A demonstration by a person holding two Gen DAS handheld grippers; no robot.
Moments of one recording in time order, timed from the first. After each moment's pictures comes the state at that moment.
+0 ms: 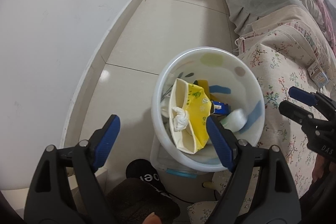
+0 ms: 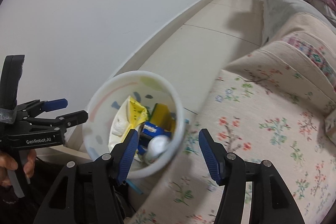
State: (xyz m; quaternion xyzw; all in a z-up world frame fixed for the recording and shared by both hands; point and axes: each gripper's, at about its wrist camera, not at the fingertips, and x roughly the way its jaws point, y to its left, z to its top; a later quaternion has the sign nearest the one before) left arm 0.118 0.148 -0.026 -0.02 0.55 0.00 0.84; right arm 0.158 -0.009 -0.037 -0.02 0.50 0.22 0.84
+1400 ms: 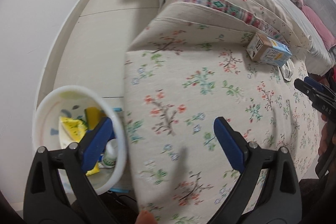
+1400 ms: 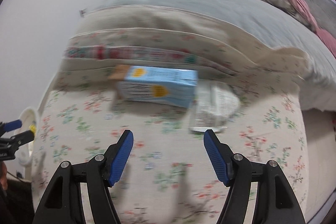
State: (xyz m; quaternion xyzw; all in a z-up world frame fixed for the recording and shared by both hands) left arm 0.144 -0.067 -0.009 0.05 0.55 -0.13 0.83; right arm 0.127 -0.311 -0.015 0.04 0.48 -0.06 0.87
